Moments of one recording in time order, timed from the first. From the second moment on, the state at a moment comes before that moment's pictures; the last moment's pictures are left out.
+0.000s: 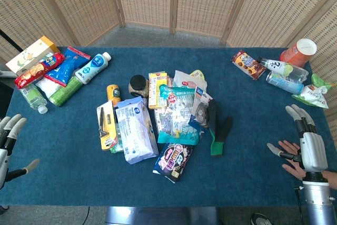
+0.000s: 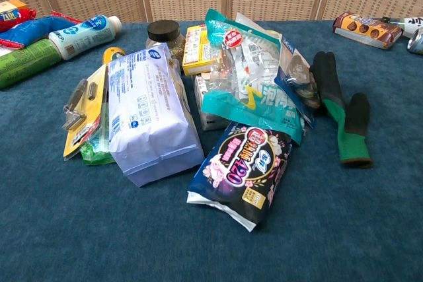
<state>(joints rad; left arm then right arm) -0.01 -0.97 -0.03 -1.89 1.68 1.65 0.12 0.13 -1.17 0.17 -1.71 -1.43 1.50 0.25</state>
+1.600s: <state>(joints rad) -0.73 -1.27 -0.12 -1.65 1.71 0.77 0.64 0.10 -1.11 0.22 -1.75 -1.41 1.53 0.36</state>
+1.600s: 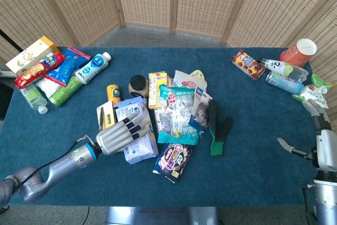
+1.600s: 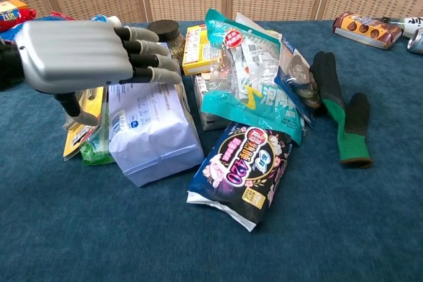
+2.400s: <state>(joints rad) -0.79 -1.25 -0.09 -1.61 1.89 1.11 0.45 0.10 -1.10 0.22 -1.77 -1.43 1.53 0.39</state>
